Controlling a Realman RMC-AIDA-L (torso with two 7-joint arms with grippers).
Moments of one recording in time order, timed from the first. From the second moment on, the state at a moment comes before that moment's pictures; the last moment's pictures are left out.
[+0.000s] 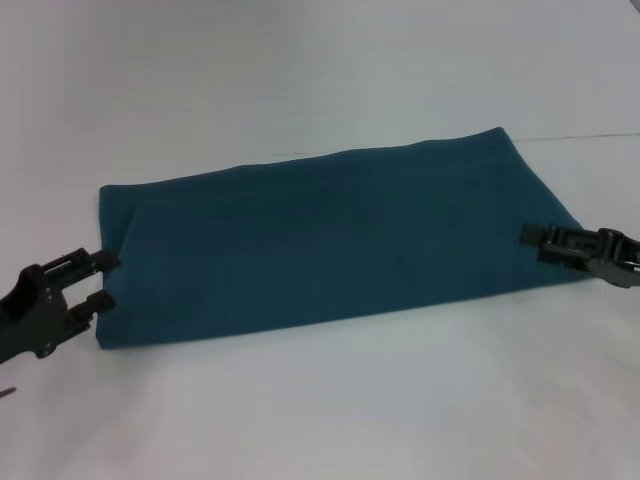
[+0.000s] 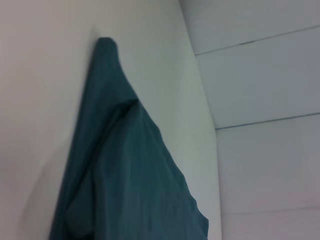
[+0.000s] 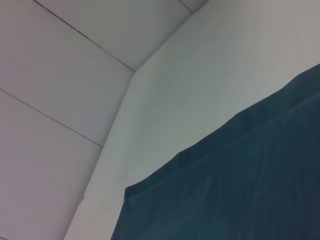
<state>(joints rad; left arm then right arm) -0.41 -2.12 0.47 0.67 1.94 1.37 -2.50 0.44 1.95 -0.65 -0.59 -1.86 -1.40 2.14</state>
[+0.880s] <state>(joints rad) -0.37 -2.11 0.41 0.63 2.02 1.36 -2.64 0.45 1.93 -0.66 -0.58 -1.89 -1.40 2.13</state>
